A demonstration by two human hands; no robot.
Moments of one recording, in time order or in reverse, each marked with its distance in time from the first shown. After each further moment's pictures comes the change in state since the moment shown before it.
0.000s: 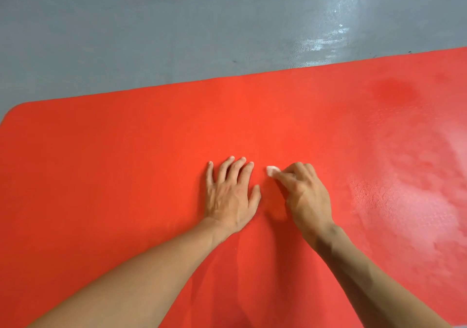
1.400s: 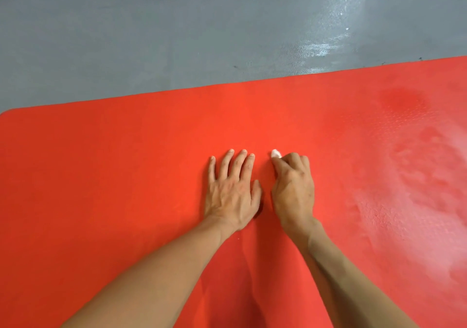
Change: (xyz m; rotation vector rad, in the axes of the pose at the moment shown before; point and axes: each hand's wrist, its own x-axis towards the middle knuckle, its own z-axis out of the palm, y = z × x) left_hand 0.043 -0.004 0.007 0.044 -0.082 -0.027; right_hand 0.059 -0.021 0.029 0.040 0.100 0.204
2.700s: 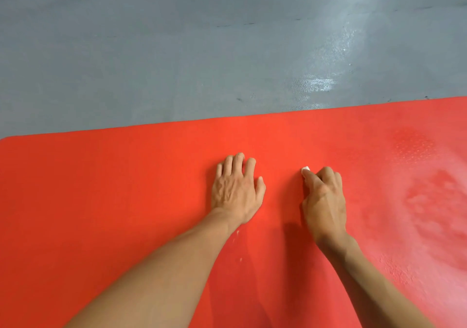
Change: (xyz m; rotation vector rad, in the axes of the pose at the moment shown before) left_hand 0.101 -0.012 -0.001 0.005 0.065 -0.028; right_hand 0.067 0.050 -0.007 -0.101 -0.029 0.092
